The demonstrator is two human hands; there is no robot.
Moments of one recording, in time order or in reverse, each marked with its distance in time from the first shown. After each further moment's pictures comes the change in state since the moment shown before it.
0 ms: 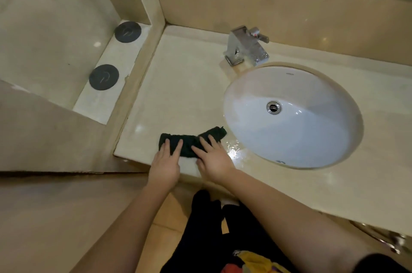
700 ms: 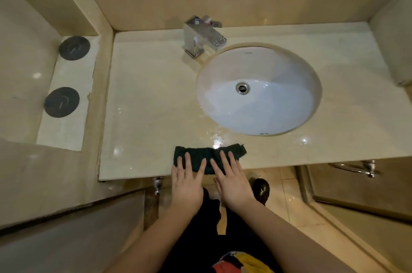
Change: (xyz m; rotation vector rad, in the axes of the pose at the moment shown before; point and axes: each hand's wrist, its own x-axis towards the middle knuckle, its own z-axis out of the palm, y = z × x) left_hand -0.042 0.043 0.028 0.230 -0.105 0.321; right_hand -0.092 -0.019 0.066 -0.091 0.074 0.479
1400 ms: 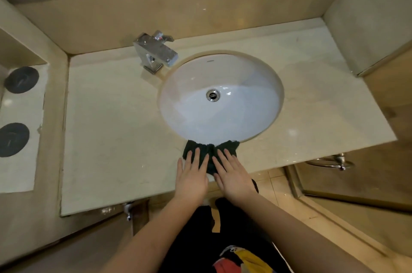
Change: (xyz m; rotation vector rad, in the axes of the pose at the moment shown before) left_hand 0.058 0.092 -0.037 0.058 0.029 0.152; right_hand 0.003 0.098 -0.029 0.076 -0.037 0.049
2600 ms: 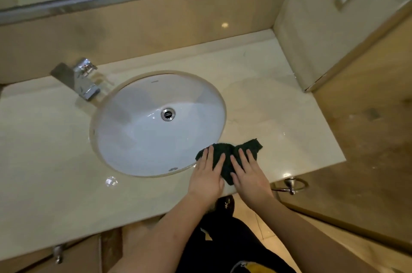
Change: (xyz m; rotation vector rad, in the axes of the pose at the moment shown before) left_hand 0.112 0.209 -0.034 -0.064 0.047 0.198; right_hand -0.018 0.238 -0.026 -0.152 0.106 0.107
